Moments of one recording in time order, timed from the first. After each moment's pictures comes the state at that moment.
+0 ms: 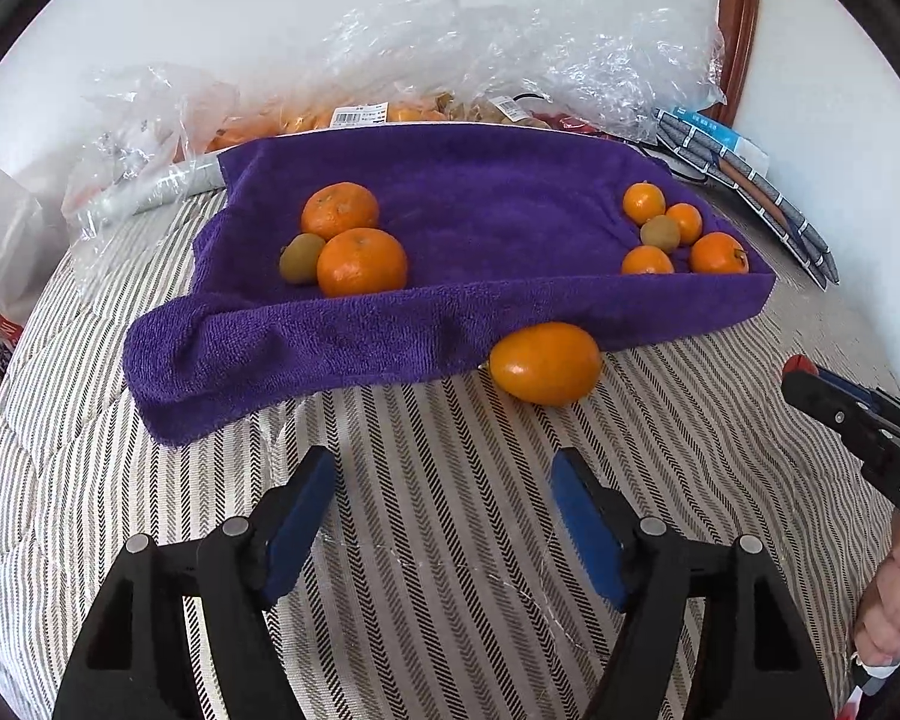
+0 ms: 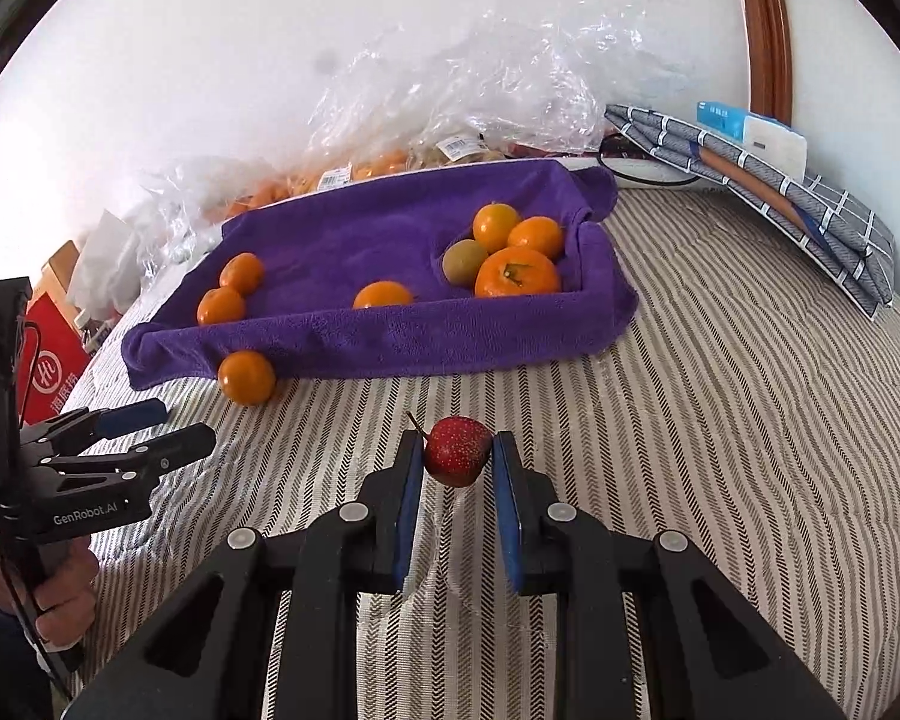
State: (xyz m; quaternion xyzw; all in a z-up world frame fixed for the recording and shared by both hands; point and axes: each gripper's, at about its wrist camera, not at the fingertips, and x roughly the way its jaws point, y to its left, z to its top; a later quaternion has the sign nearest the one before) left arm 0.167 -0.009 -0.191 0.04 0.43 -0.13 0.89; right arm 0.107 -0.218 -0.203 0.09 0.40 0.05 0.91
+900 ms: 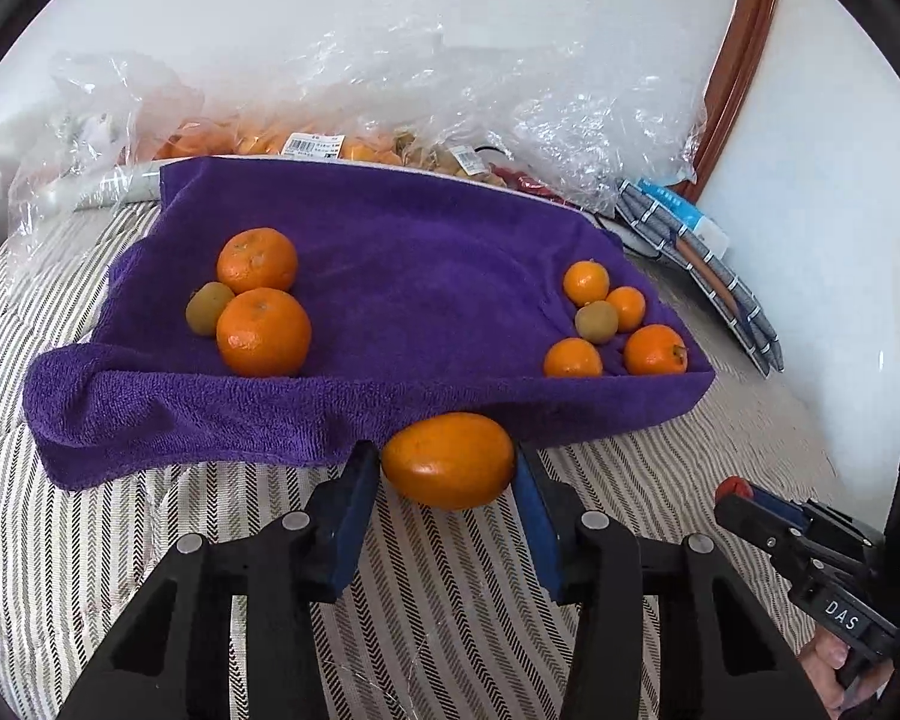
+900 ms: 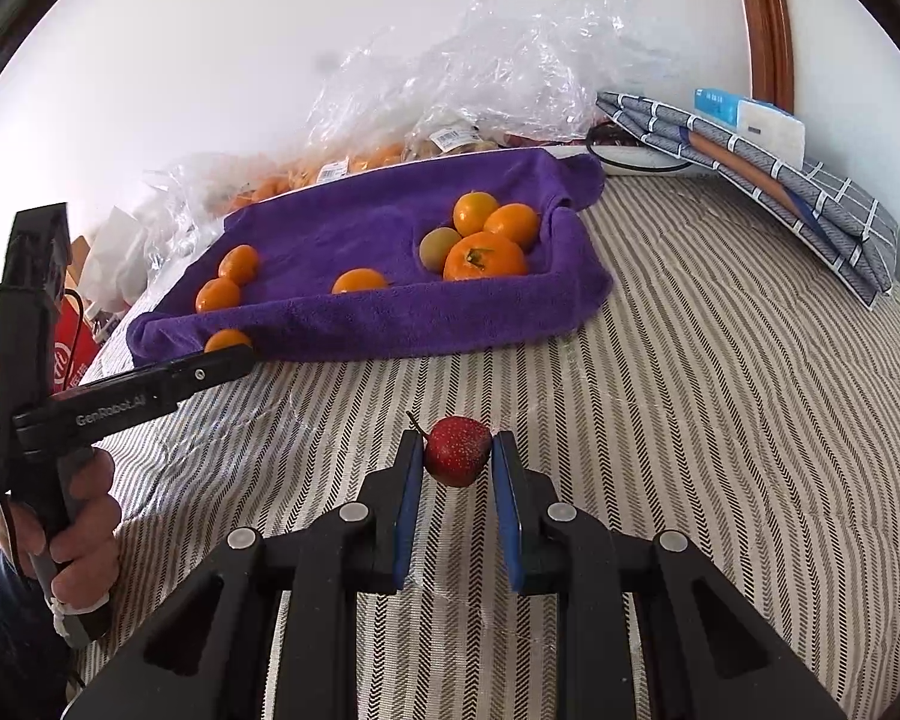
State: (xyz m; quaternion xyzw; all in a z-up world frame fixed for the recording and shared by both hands) left arm 0.184 -0.025 -0.184 -0.07 0.39 -0.18 0.90; right arm 0.103 -0.240 -0.209 0.10 0.41 0.07 0.90
